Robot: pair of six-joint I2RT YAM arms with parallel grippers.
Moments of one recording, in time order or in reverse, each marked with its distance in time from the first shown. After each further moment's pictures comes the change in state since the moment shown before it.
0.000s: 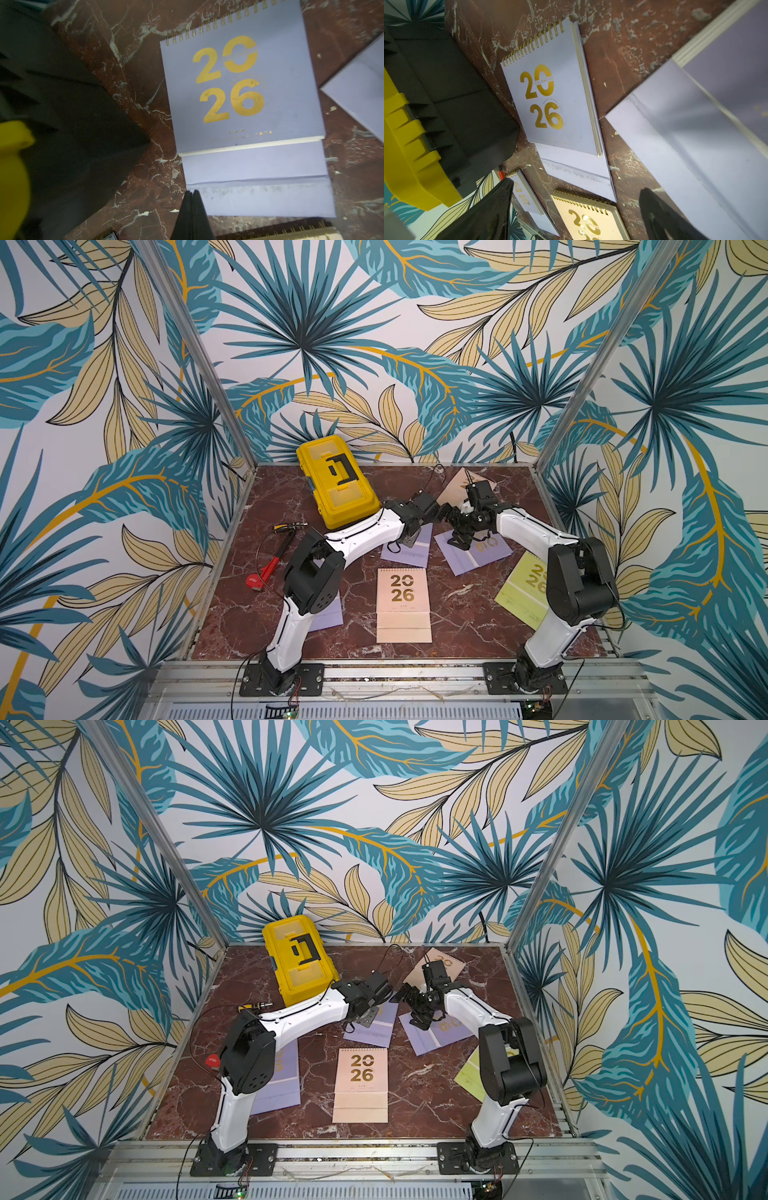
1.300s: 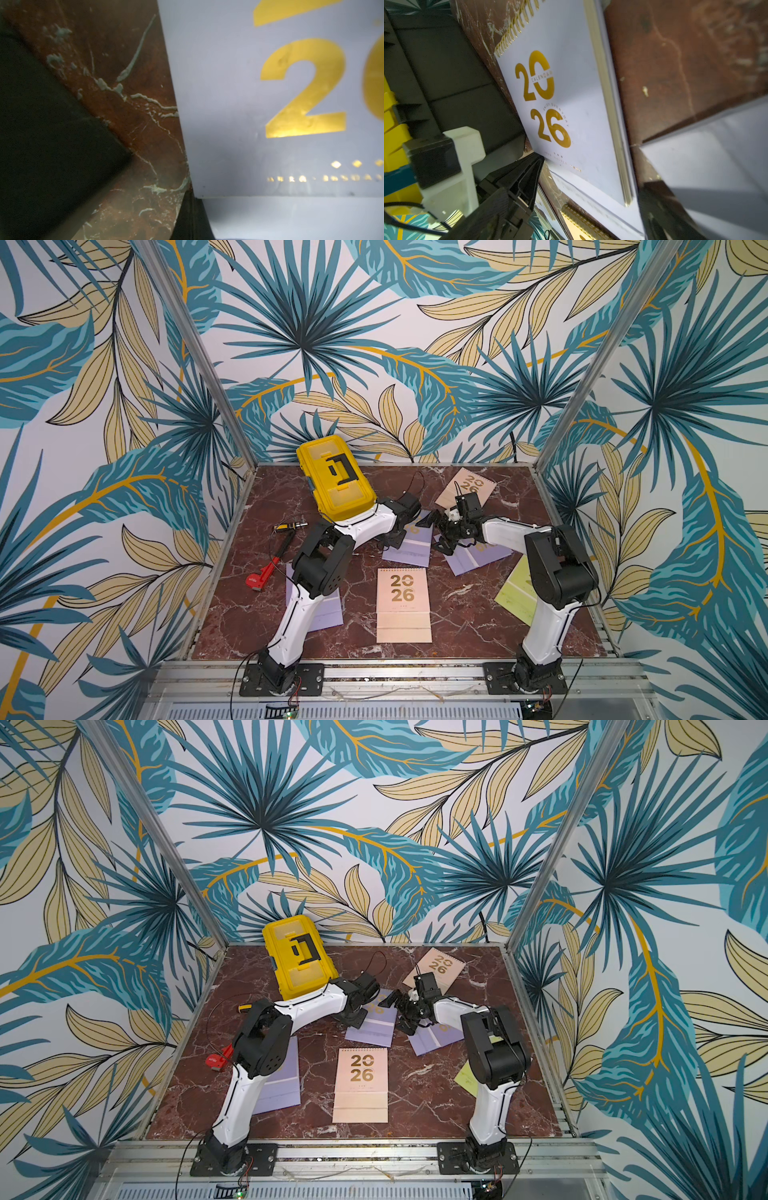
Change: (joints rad) left arm 0.108 0.145 0.015 -0.011 0.139 0.026; right arm 0.035 0.135 -0.110 0.364 -0.130 0.123
